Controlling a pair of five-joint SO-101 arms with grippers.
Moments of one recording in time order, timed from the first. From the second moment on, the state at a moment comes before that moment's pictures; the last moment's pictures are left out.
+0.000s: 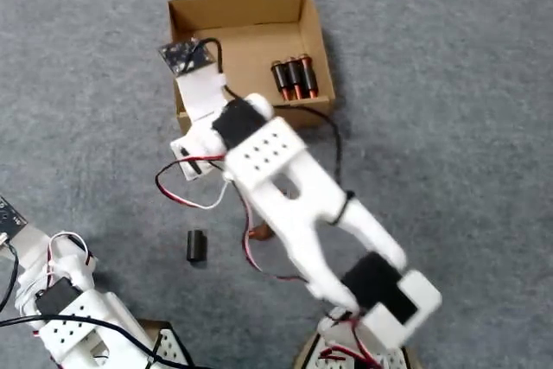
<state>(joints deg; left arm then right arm) -47.9 -83.8 96.4 45.9 -4.4 -44.7 -1.6 -1.5 78.1 -19.7</state>
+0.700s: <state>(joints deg) -37.4 -83.8 81.3 68.7 -4.4 -18.5 -46.2 -2.9 92.6 -13.3</state>
